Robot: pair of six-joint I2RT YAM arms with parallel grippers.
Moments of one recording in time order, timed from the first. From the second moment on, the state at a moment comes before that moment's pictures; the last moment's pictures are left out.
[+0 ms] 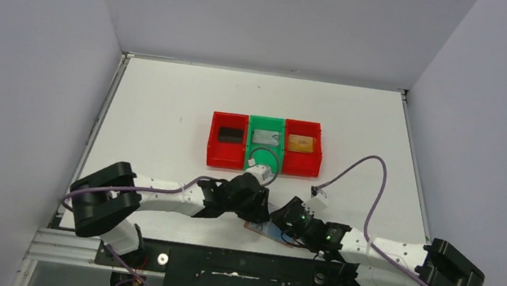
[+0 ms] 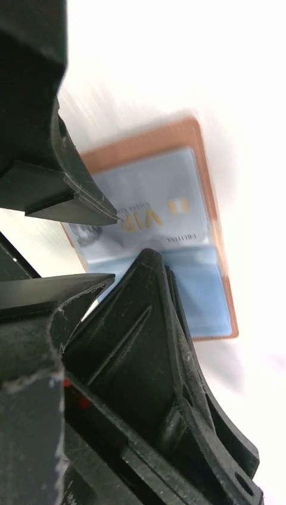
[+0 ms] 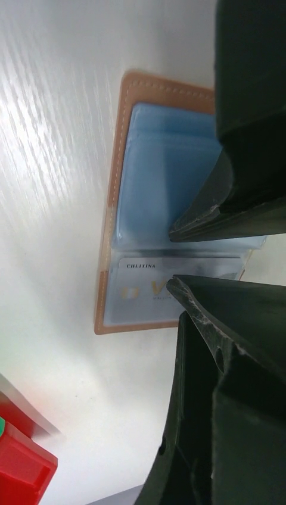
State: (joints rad) left arm -1.11 1.59 0.75 0.08 0.02 -0.82; right arm 1.07 1.04 0.27 -0.09 0.42 1.40
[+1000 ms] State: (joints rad) left arm -1.02 1.26 0.49 -0.05 -0.18 -0.92; right arm 1.06 1.41 0.45 0.21 0.19 1.12
